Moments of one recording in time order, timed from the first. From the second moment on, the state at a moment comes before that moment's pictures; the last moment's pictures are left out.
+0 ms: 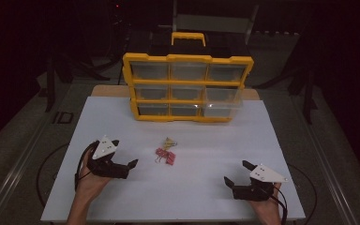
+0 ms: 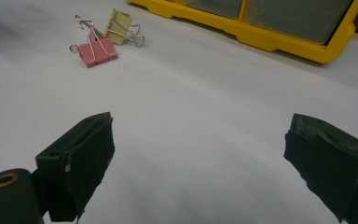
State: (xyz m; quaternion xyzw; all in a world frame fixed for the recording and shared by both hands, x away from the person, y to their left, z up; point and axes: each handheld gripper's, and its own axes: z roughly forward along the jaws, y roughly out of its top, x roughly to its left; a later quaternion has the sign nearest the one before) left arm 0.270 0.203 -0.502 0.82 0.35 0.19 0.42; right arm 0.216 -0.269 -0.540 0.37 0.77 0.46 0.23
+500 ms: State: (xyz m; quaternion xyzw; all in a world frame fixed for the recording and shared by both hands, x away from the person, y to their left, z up) left arm 0.291 0.176 -0.513 0.84 0.33 0.17 0.39; right arm 0.216 -0.267 -0.540 0.37 0.78 0.46 0.22
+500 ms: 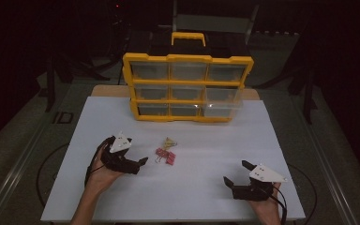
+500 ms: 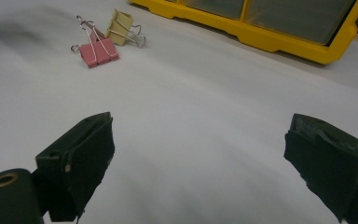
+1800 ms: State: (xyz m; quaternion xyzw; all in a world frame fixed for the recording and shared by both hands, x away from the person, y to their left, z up) left arm 0.316 0.130 -0.545 0.88 0.28 0.15 0.35; right arm 0.216 -0.267 -0.539 0.37 0.77 0.46 0.22
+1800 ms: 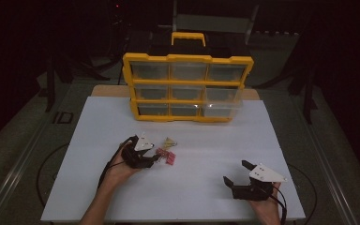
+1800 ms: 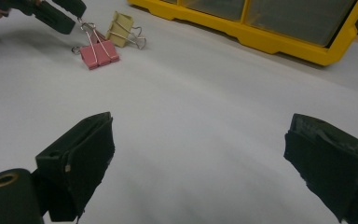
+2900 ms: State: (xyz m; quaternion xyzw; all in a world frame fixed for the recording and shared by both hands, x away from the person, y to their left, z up) left arm 0.324 0.121 -0.534 0.89 0.24 0.16 0.35; right arm 0.217 -0.268 -0.540 0.38 0.77 0.46 0.23
